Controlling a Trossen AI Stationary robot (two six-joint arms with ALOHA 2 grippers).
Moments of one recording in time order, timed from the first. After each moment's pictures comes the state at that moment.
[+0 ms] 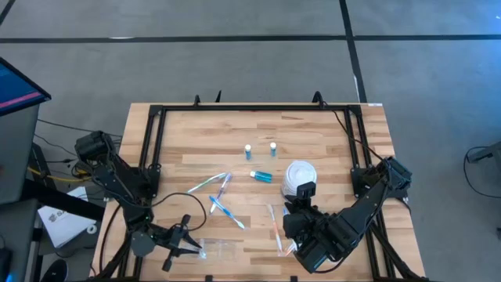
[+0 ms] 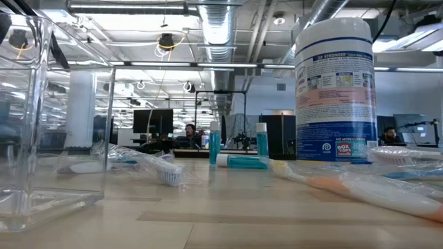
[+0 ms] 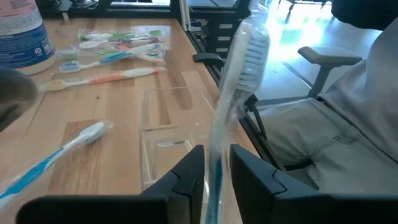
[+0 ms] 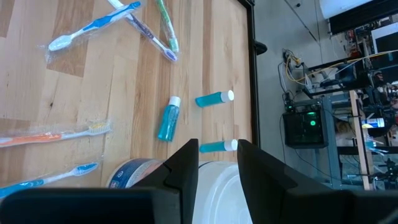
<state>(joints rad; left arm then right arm) -1.09 1.47 0.46 0.56 -0.73 -0.43 0.73 1.92 1.96 -1.57 0.94 0.46</state>
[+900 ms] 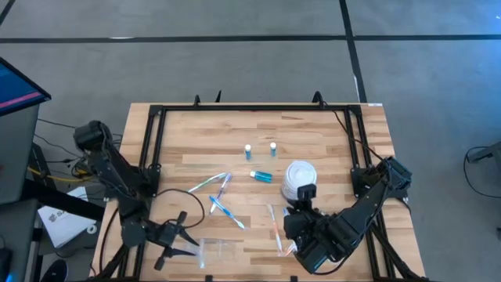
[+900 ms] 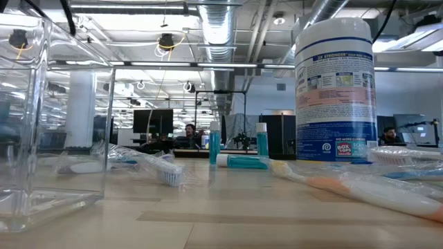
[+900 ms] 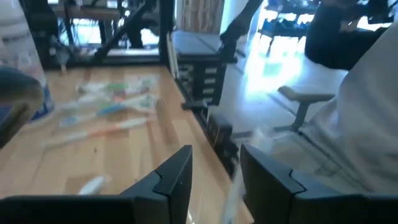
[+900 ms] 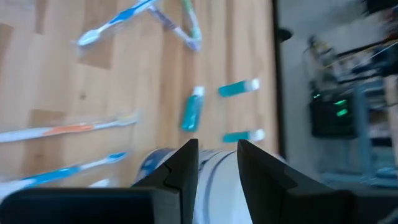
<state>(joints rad) -1.09 1.30 0.46 0.60 -0.73 -0.28 0.73 1.92 1.96 -1.57 0.83 0.52</state>
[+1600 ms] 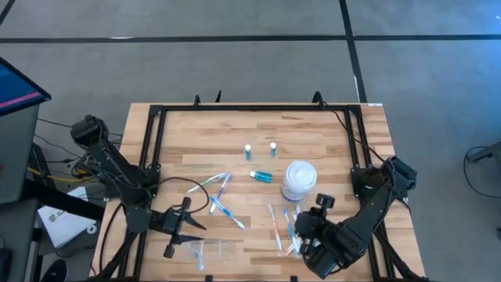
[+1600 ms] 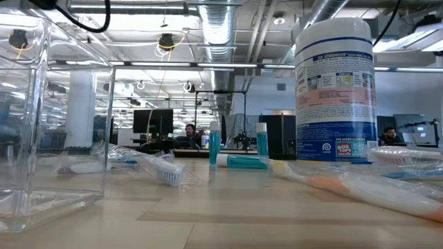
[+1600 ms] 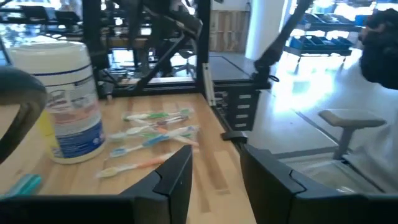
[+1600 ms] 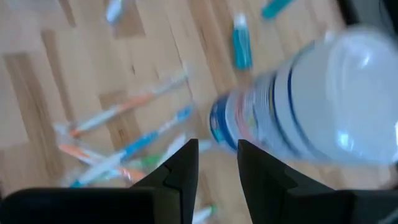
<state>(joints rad) -0.95 1.21 0.46 0.60 -0.73 -0.16 0.80 1.88 1.80 -1.57 0.61 1.08</state>
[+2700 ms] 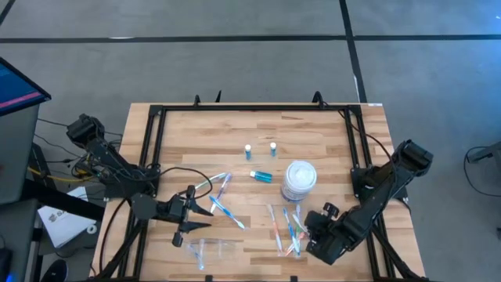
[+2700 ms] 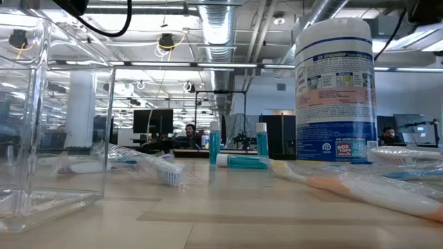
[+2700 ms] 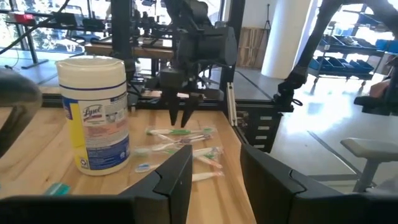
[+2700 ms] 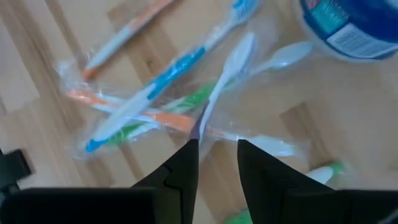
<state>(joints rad) -0.81 1.14 0.46 0.61 -0.68 -0.16 0.84 1.64 1.05 -0.80 0.36 1.31</state>
